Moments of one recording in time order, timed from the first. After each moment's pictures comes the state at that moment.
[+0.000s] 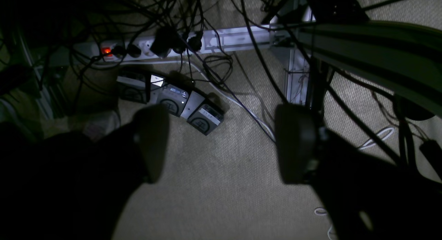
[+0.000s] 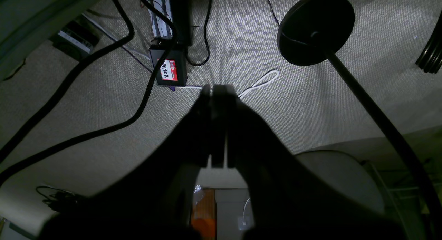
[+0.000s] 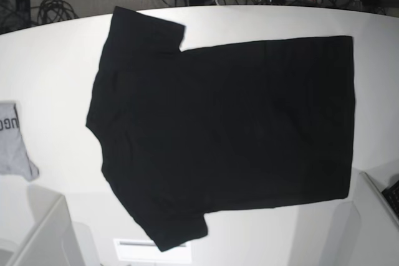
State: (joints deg) left arm 8.4 -4.3 2.0 7.4 1.3 0.3 -10.6; right arm -7.3 0.7 -0.1 9.2 -2.0 0.1 -6.3
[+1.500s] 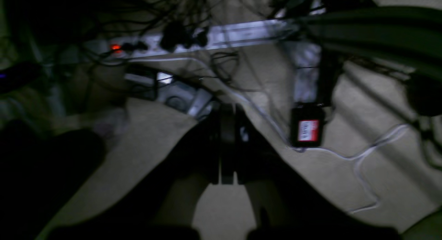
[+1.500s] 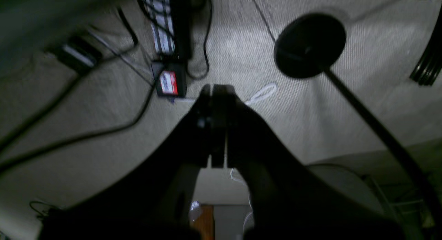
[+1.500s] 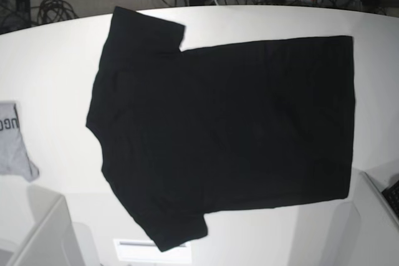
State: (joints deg) left arm 16.6 -6.4 2.0 17.3 1.3 0.3 -10.4; right arm -16.6 1.1 -0.1 23.6 -2.0 0.1 -6.8
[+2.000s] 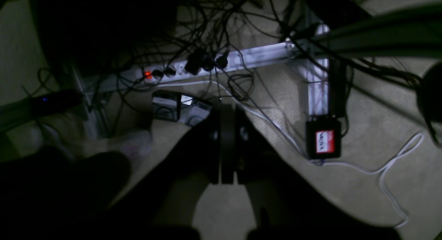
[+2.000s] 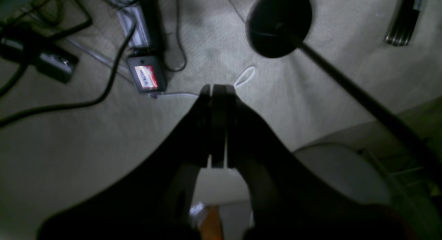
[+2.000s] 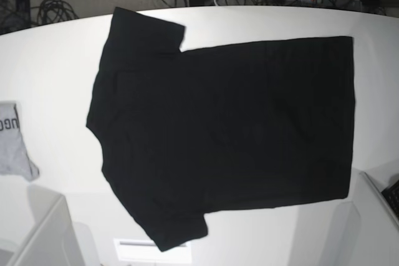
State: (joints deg) left arm 38.1 -12.0 1.4 49.2 0.6 0.3 -10.3; right arm -35.6 1.9 8.5 56.3 -2.1 0.1 -17.4
